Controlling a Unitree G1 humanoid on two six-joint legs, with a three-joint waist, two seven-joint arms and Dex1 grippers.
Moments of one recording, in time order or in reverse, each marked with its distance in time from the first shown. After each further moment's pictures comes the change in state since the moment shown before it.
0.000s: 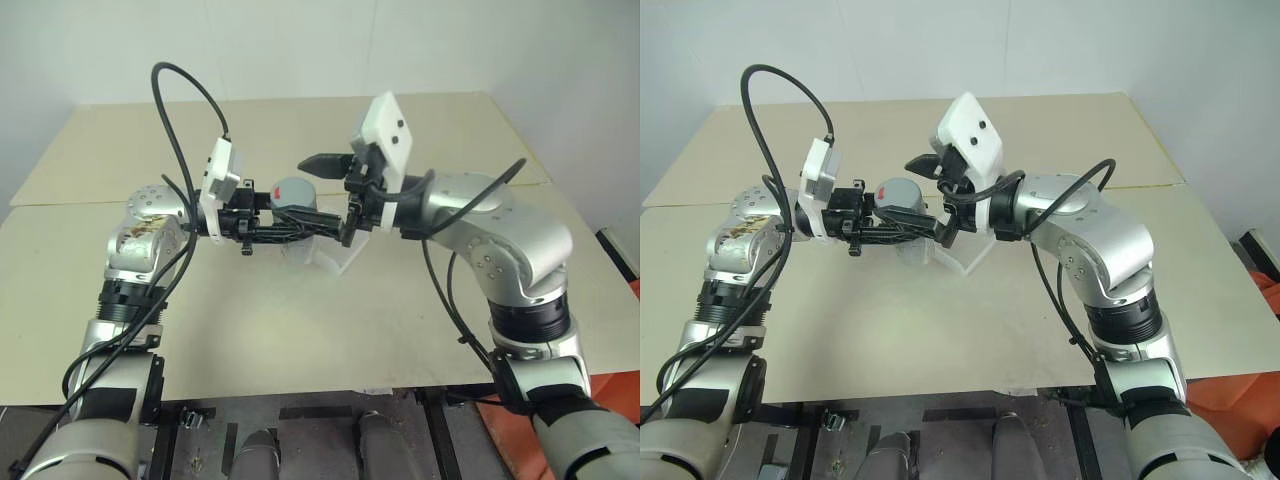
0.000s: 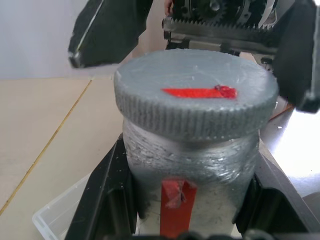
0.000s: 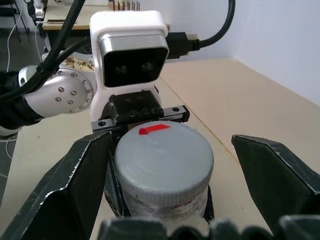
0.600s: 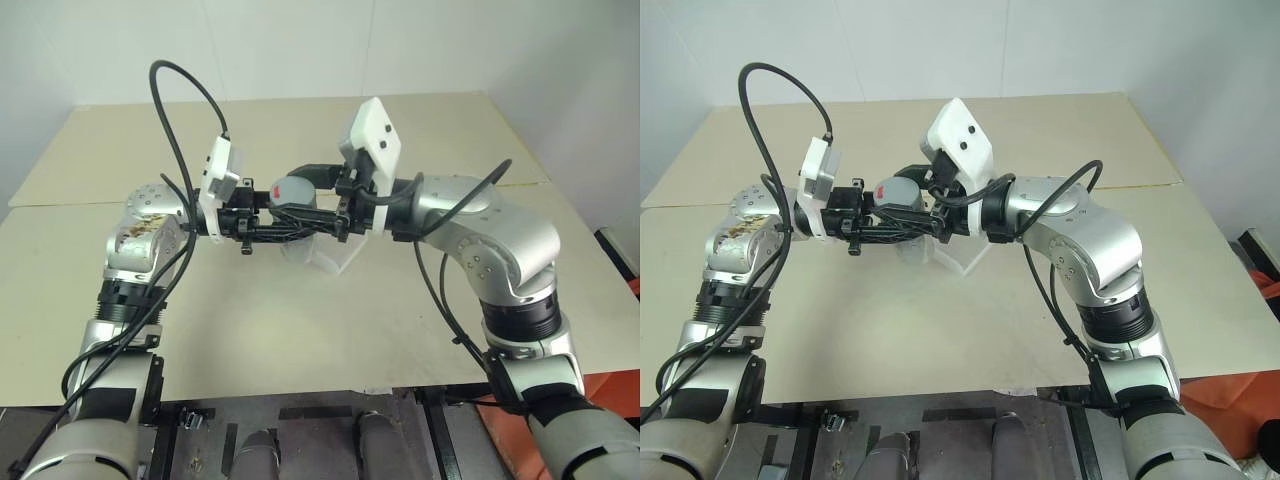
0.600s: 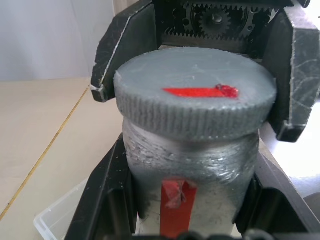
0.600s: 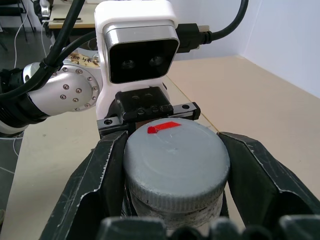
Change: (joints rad) left arm 0.001 0.002 0.002 -0.008 -0.002 0.000 0.005; right arm -0.006 0.017 0.004 0.012 -0.008 0.000 0.013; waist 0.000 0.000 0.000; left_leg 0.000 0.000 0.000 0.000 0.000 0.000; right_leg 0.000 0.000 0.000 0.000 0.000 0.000
